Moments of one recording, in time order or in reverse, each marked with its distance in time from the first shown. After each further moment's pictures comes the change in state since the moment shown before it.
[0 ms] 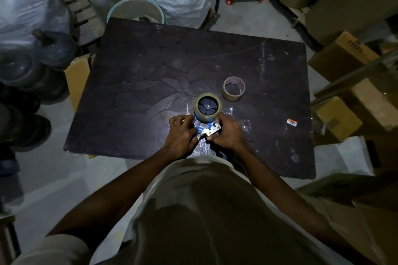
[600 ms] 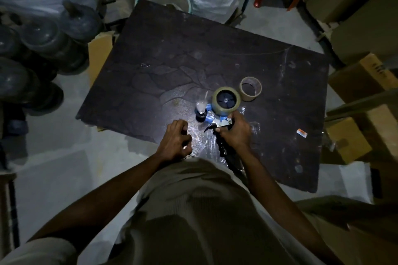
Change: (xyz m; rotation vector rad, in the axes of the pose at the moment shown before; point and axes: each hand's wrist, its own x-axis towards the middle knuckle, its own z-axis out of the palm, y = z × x) left_hand -0.073 -0.008 0.006 -0.214 -0.027 -0.222; right_hand -0.003 0.004 0.014 -0.009 0.128 0.104
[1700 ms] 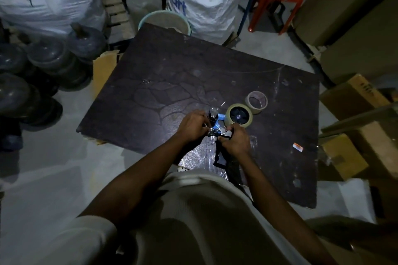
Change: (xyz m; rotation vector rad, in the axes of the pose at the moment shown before) left_hand 0.116 0.037 -0.019 -0.026 -0.158 -0.139; right_hand 0.013 -0.002 -0.006 -0.007 -0.056 0.032
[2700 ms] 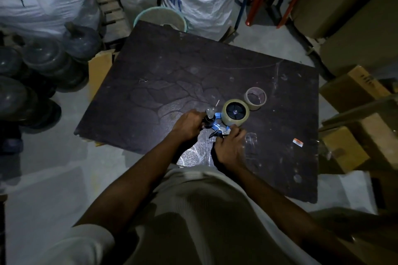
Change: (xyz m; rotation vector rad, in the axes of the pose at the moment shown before) left_hand 0.001 -0.009 0.001 0.137 0.007 0.083; right_hand -0.035 -0.004 0.030 -0.066 0.139 0.026
